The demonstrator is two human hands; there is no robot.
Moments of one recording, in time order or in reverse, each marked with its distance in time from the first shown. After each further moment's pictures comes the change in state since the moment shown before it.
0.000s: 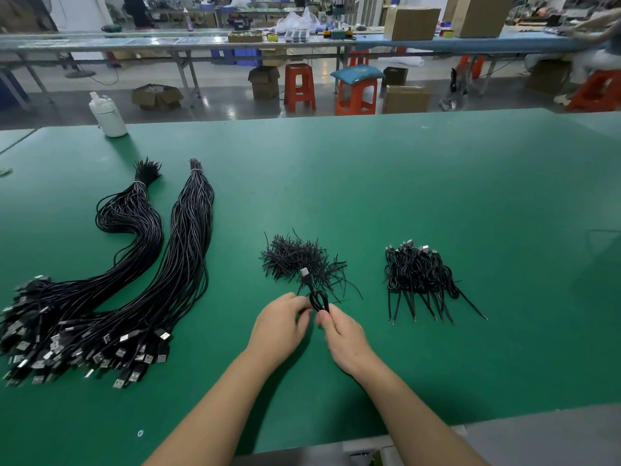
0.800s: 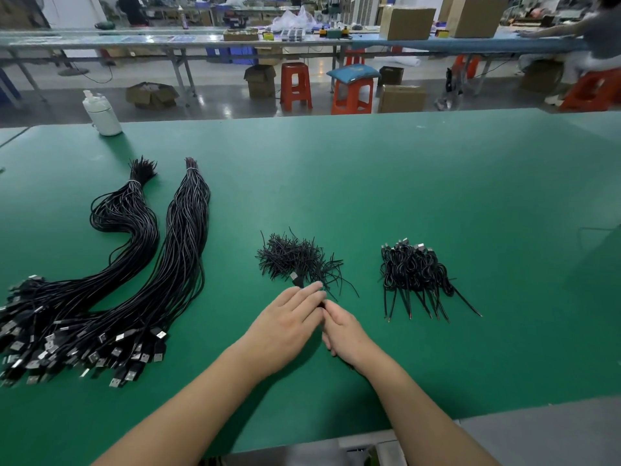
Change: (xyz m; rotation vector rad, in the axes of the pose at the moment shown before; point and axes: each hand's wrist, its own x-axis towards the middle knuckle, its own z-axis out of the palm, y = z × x) left_hand -0.007 0.004 -0.013 0.489 0.140 0.782; right_hand 0.005 -0.003 -0.008 0.282 -0.132 0.120
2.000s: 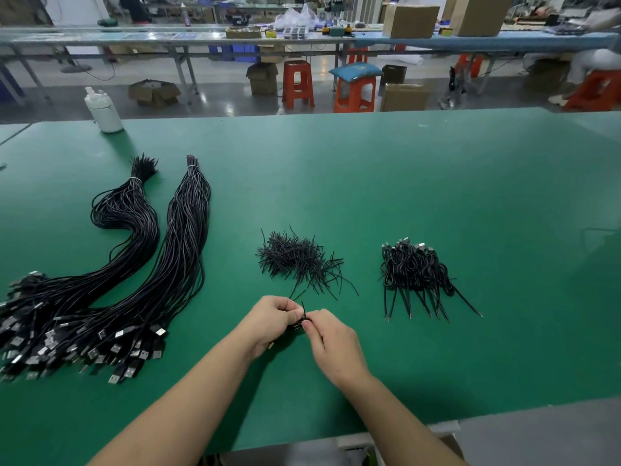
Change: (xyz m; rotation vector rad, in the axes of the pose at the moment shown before) left_hand 0.008 -0.010 0.002 -1.261 -0.310 -1.392; right_hand -0.014 0.018 0.024 -0.523 0.235 -0.337
